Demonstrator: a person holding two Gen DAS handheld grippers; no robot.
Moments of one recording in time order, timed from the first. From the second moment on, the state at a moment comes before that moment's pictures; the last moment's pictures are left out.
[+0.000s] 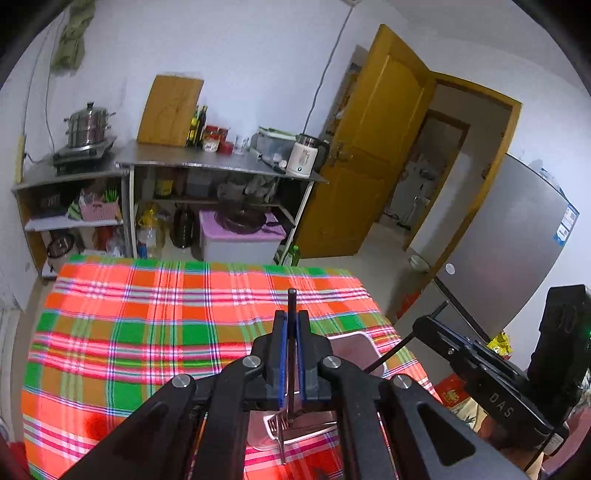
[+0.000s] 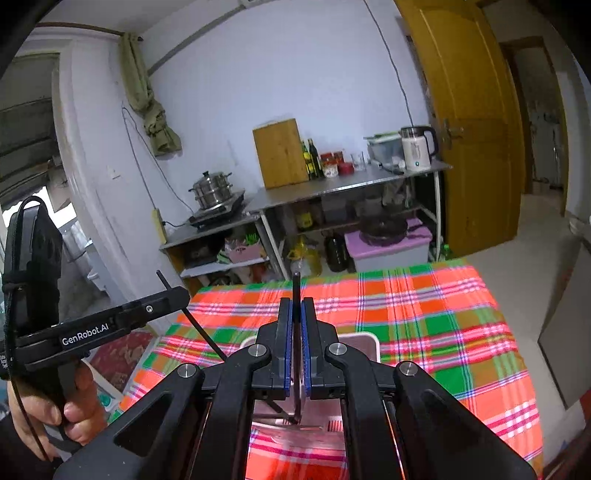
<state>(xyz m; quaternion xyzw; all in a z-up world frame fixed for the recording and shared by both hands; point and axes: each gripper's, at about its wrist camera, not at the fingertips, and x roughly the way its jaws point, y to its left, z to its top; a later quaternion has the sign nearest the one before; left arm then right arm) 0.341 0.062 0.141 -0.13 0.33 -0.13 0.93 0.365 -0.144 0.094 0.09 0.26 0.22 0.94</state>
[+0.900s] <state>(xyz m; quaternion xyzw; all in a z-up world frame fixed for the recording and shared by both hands) 0.262 0.082 0.174 -0.14 0.28 -0.12 0.94 0.304 -0.175 0.118 0.08 0.25 0.21 0.94</state>
